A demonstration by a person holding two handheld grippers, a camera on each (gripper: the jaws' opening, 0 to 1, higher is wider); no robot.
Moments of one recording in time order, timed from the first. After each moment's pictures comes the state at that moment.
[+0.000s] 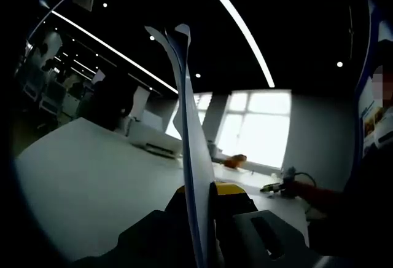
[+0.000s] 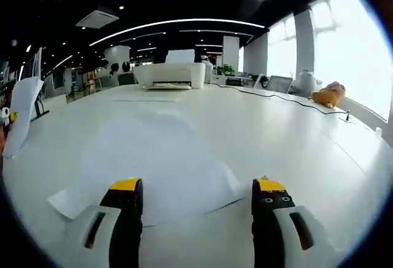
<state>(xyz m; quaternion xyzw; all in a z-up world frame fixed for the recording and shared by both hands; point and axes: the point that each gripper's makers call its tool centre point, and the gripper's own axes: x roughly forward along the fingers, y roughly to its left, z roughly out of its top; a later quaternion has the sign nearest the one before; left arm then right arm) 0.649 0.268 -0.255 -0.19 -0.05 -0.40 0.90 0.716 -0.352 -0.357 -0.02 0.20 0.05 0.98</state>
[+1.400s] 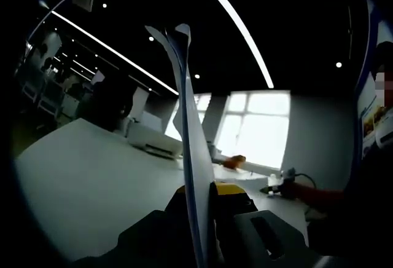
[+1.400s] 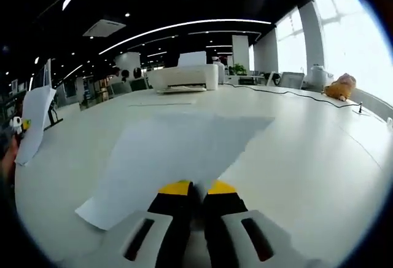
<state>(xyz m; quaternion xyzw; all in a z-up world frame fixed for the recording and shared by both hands) 0.648 0.267 -0.254 -0.19 -0.05 -0.40 0.89 0.713 -0.326 -0.357 0.01 0.20 0.10 0.97</state>
